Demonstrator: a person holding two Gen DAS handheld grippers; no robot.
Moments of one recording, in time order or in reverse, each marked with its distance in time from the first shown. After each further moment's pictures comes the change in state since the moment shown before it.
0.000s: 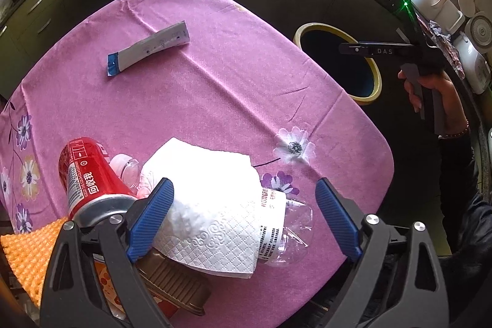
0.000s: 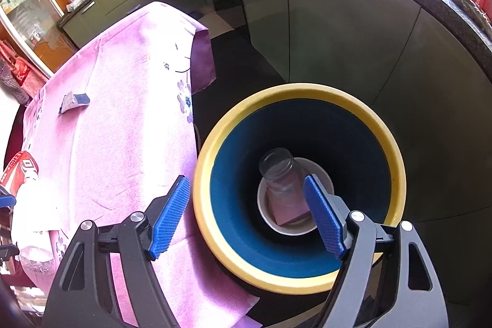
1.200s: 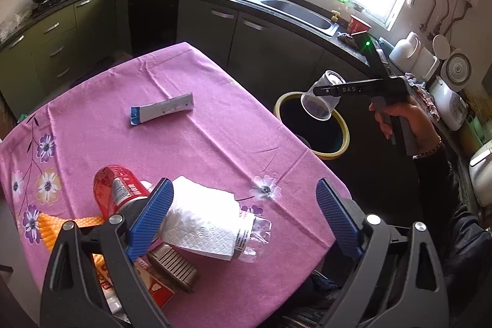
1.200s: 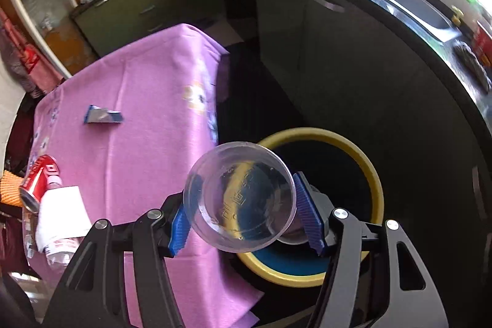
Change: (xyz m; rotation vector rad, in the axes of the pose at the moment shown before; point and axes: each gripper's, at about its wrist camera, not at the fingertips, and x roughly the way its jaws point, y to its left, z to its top) left arm -0.090 -0.009 -0.016 -0.043 -0.296 -0.054; right arm -0.042 0.032 0.040 -0.065 -0.012 -0.027
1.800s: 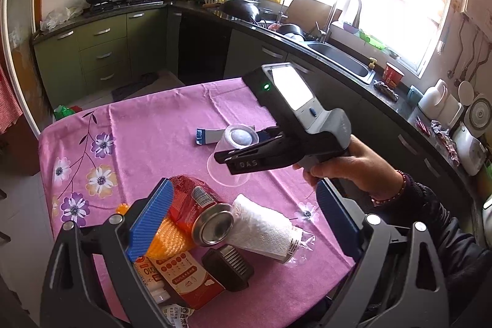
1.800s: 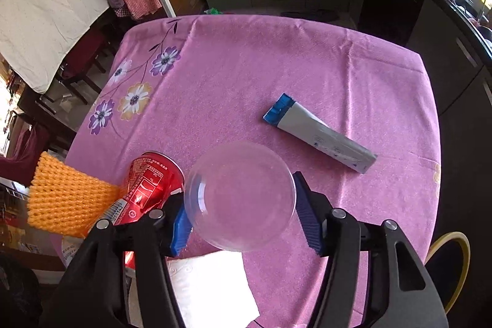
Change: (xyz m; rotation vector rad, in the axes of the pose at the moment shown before) left arm -0.070 0.052 -0.013 -0.140 -0.179 0.149; right arm 0.057 0.307 0.022 -0.456 0.074 0.295
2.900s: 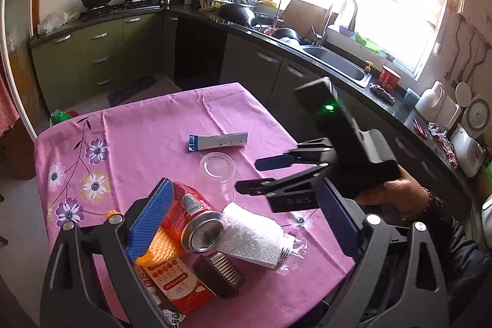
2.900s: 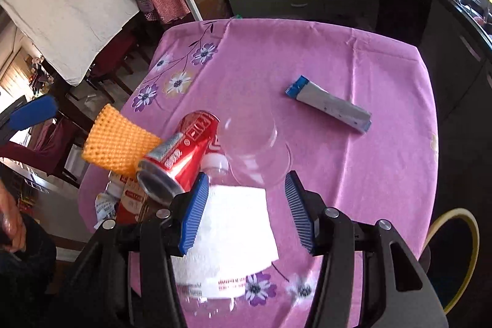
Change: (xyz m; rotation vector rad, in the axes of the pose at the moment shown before) left arm 0.001 -0.010 0.008 0.004 -0.023 -0.005; right arm -0.048 0.011 -0.043 -0.045 -0.018 0.116
